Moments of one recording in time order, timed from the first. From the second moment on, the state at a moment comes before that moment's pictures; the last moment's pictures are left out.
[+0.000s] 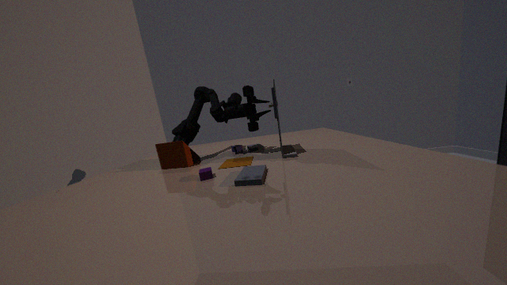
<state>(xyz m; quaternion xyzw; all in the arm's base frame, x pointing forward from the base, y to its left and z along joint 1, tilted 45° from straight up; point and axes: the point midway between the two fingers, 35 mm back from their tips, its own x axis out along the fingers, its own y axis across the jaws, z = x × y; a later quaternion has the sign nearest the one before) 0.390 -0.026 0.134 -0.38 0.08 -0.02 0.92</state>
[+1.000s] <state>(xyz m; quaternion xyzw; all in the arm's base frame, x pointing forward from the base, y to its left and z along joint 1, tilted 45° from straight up) 0.397 -0.026 0.136 -0.38 0.08 -0.02 0.92</state>
